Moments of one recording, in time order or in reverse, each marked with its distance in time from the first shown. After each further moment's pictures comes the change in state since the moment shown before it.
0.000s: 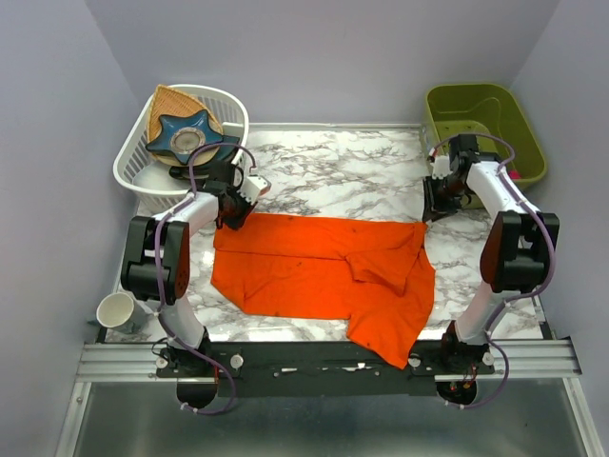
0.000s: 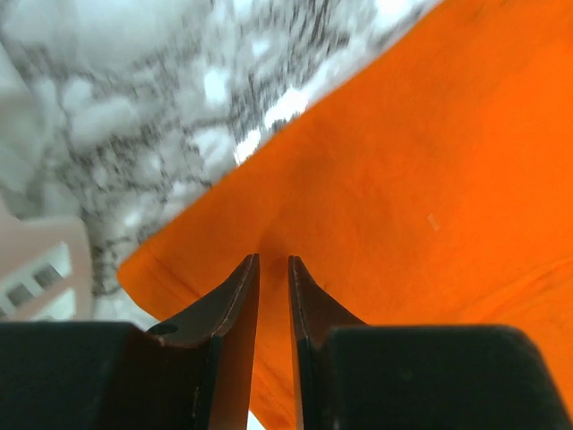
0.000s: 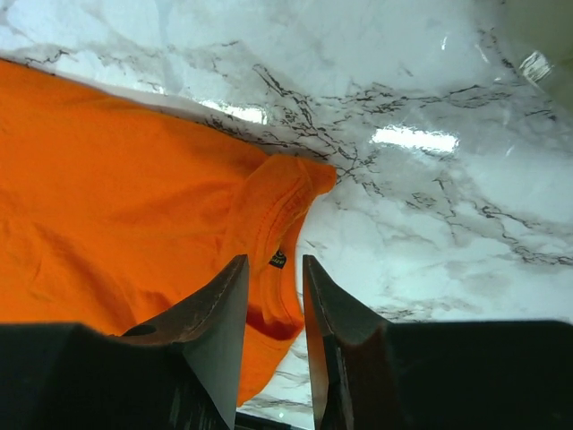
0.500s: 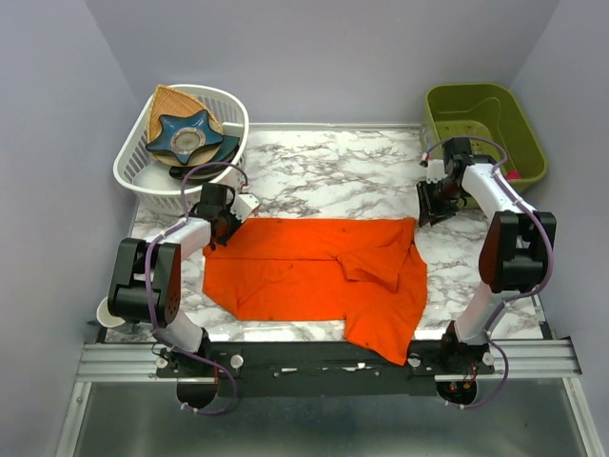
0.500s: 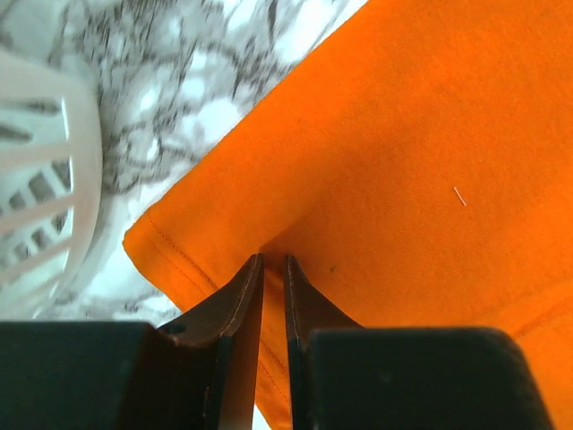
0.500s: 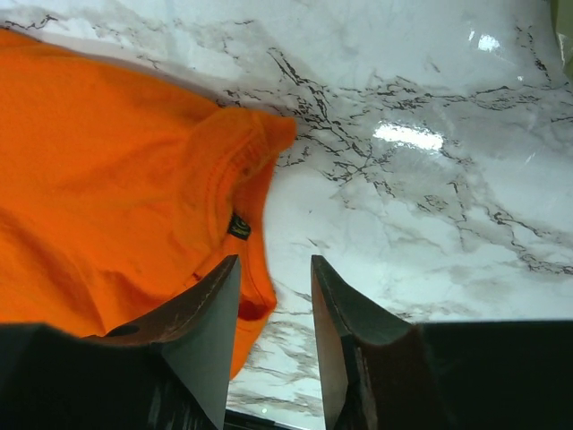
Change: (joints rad) left arm 0.013 -0.145 -0.290 0.197 -0.182 0.074; right arm 0.039 0.000 -0.041 0.005 0.017 -0.048
